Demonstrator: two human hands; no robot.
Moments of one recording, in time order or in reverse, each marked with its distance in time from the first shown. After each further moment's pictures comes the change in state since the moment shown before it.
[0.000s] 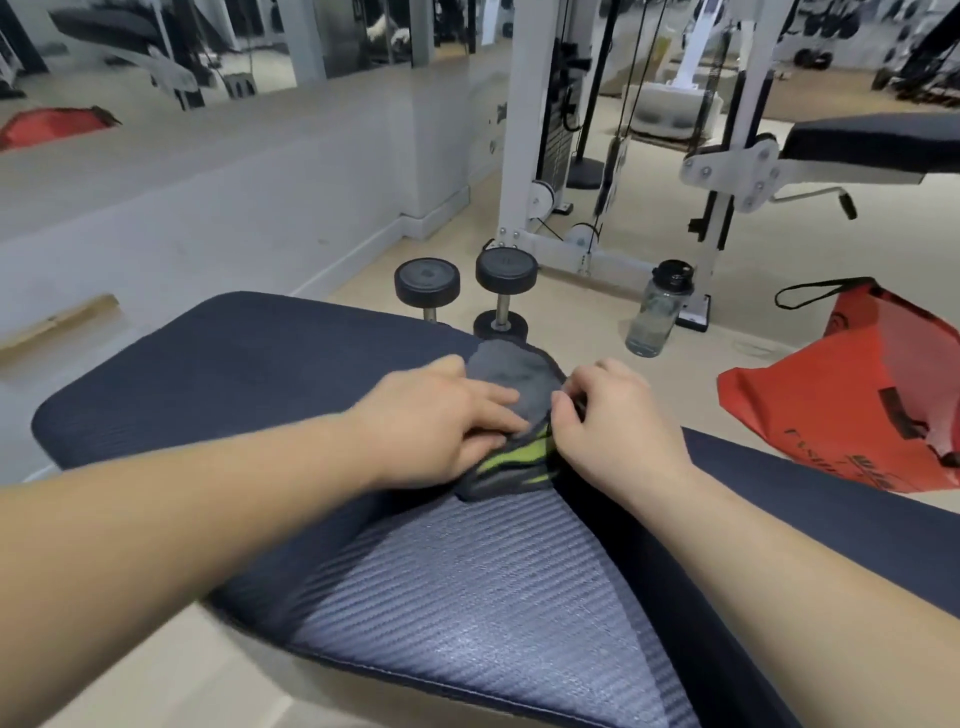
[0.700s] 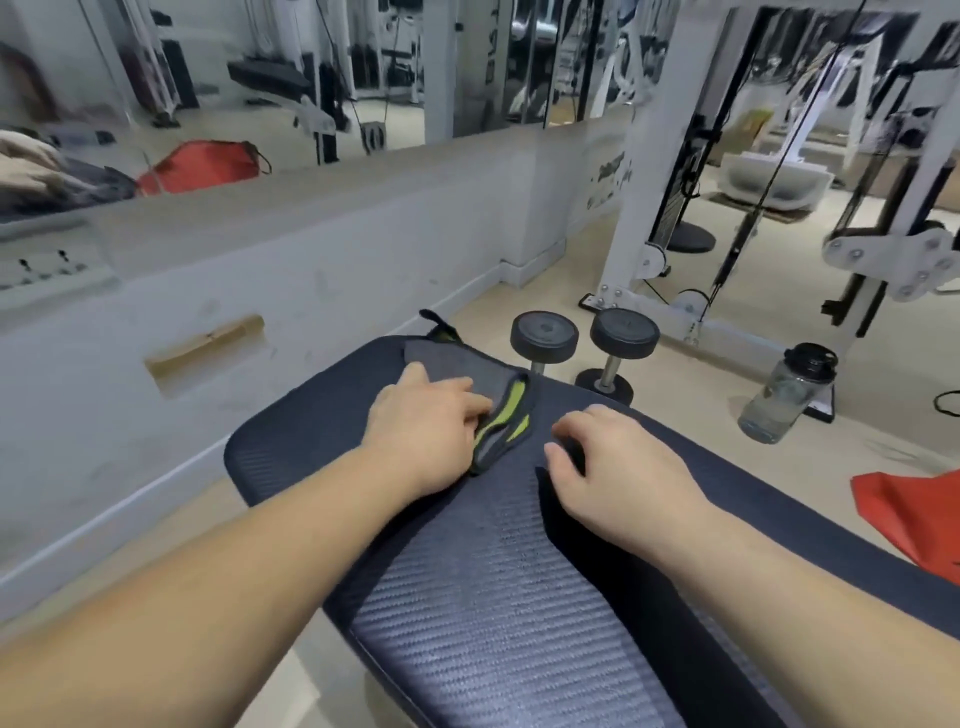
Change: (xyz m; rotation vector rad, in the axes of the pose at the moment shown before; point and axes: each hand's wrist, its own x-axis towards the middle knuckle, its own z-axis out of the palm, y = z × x) left_hand -0.072 -0.157 0.001 -0.001 0.124 -0.579; right_hand 0.040 -0.152 0.072 -0.124 -0.148 -0.329
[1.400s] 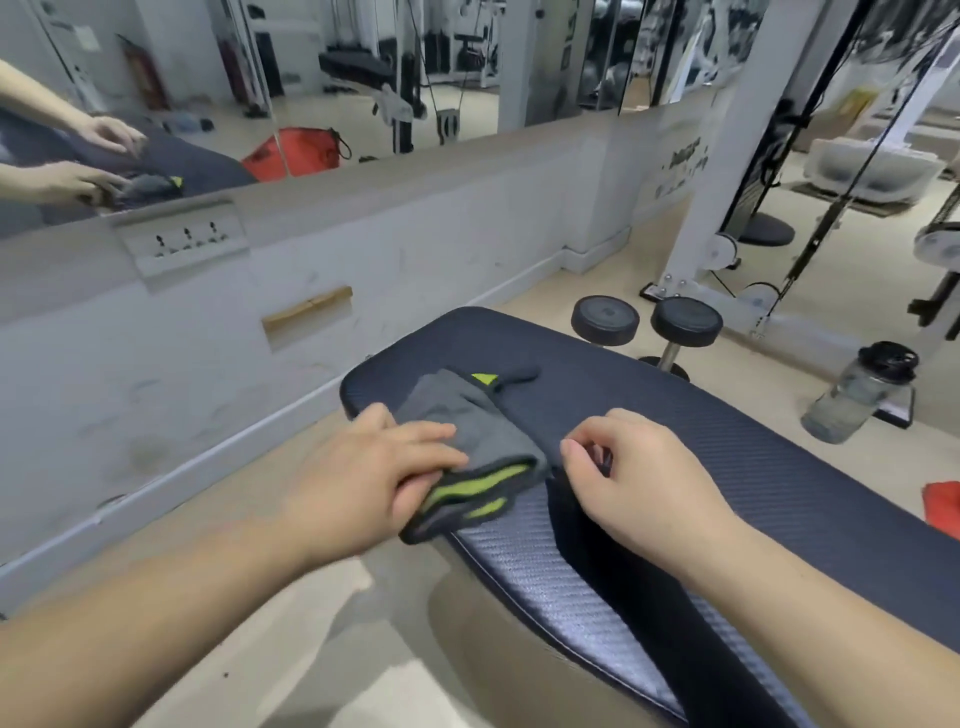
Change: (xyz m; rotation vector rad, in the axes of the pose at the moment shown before) left_hand -0.161 -0.079 -0.017 -0.097 0.129 0.167; right_hand -0.060 -0.055 -0.003 0.198 0.005 -0.081
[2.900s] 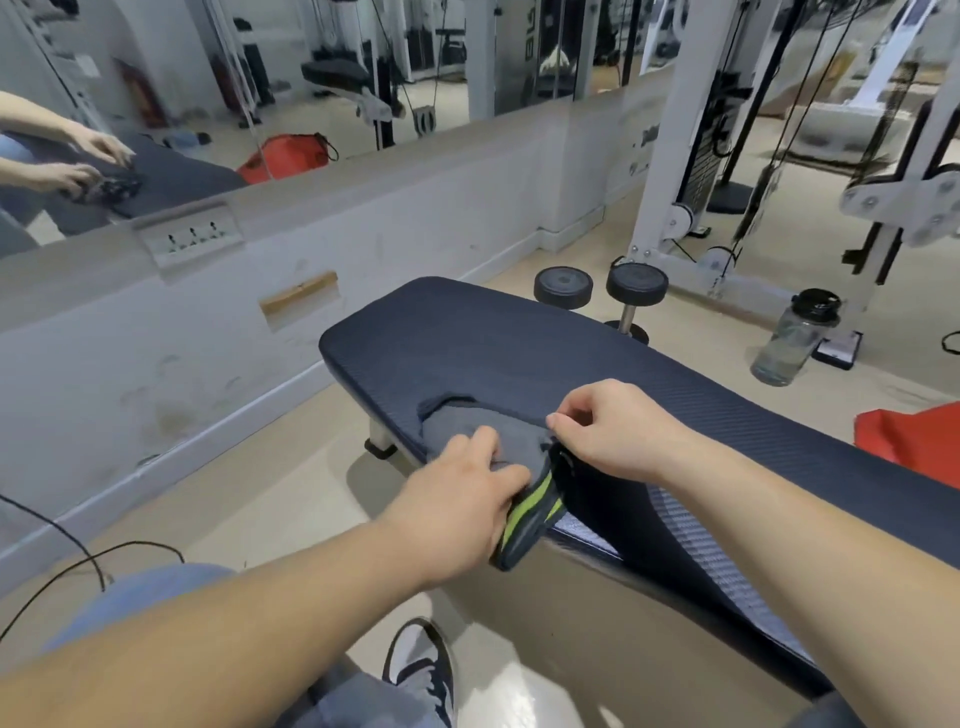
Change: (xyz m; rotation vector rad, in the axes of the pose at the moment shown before) left_hand -0.033 0.208 -0.004 -0.017 -0.251 -0.049; right_hand -0.079 0.056 -0.062 0.055 -0.225 0.059
